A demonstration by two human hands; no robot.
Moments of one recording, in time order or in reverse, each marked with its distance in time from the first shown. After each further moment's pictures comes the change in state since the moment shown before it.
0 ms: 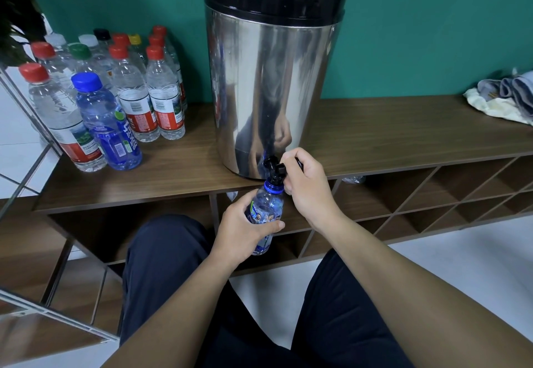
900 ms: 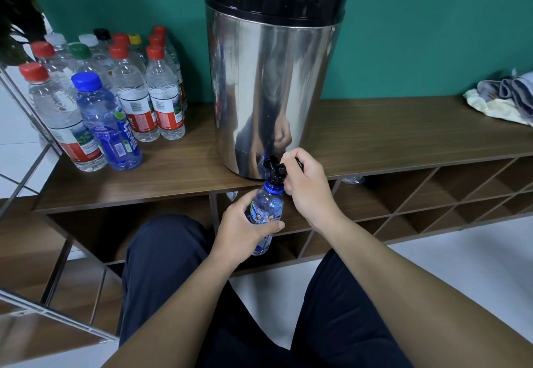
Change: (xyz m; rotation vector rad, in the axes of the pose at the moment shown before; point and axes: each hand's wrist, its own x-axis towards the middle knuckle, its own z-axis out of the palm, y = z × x) left_hand -0.001 0.002 -0.001 0.044 0.003 -0.003; right_hand 0.001 0.002 0.000 0.004 -0.006 0.000
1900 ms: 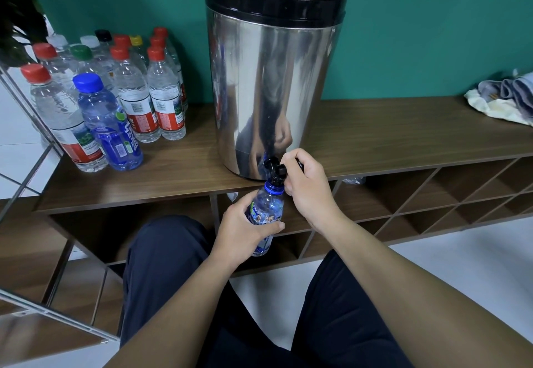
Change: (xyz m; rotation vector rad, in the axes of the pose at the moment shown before) left_hand 0.000 0.000 -0.001 0.027 0.003 -0.018; right_hand -0.002 -0.003 -0.001 -0.032 -0.001 0.009
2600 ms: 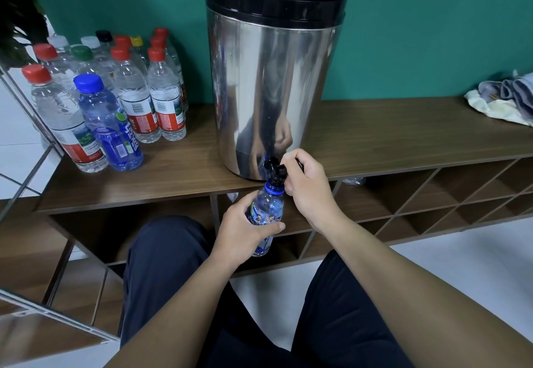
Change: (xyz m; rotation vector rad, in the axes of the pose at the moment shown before) left_hand 0.001 -0.003 0.000 -0.007 -0.001 0.010; right_hand 0.002 0.001 0.000 0.008 0.006 -0.006
